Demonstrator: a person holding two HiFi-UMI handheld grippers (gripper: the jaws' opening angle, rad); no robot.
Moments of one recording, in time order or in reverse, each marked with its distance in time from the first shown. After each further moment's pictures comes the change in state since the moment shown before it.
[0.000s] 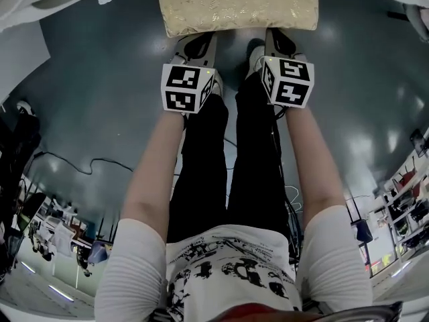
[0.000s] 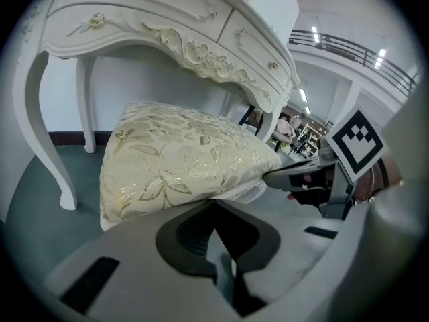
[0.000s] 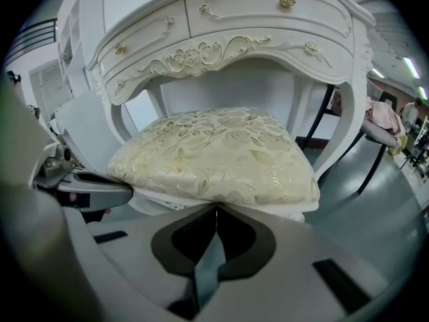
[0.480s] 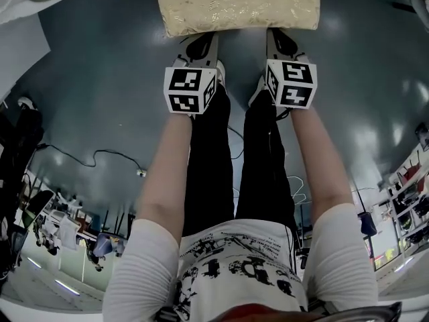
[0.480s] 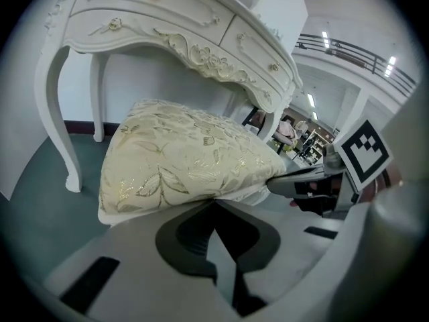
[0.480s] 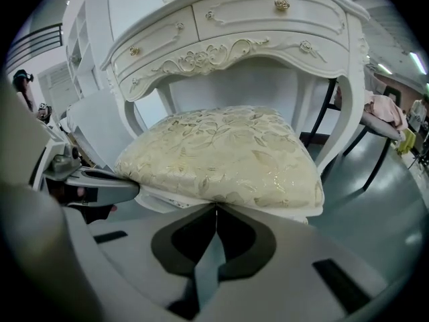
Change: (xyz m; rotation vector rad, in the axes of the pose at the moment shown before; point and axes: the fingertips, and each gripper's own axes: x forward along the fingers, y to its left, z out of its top) left arm -0.019 -0.026 -0.027 -0.066 -0.007 0.027; right arm -0.029 0.006 -0.036 -0.019 0.007 0.056
